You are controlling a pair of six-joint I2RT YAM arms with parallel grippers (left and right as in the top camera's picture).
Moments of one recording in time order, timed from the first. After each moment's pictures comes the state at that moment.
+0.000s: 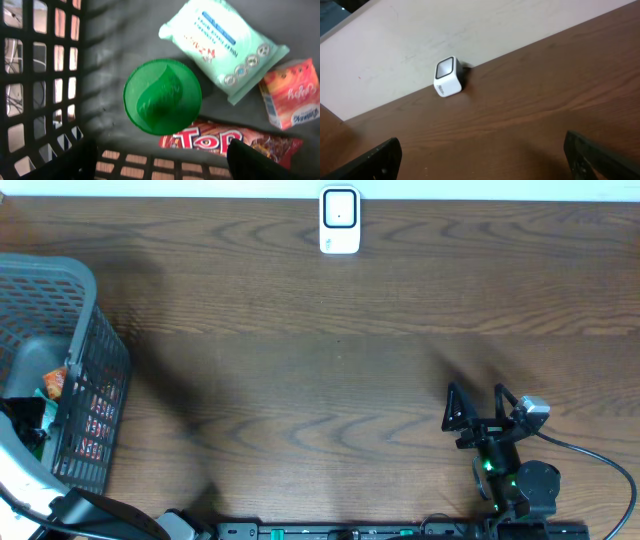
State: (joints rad) left arm 0.91 1.46 1.26 -1.16 -0.20 -0.71; right arm 0.02 0.03 0.01 -0.06 -0.14 0.46
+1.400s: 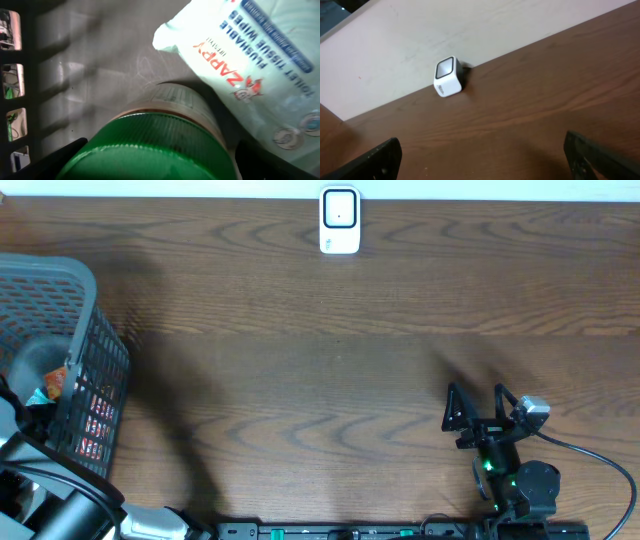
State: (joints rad) left arm 0.92 1.71 1.16 -0.95 -0.24 -0.72; right arm 0.02 0.03 0.01 -0.06 -0.14 0.46
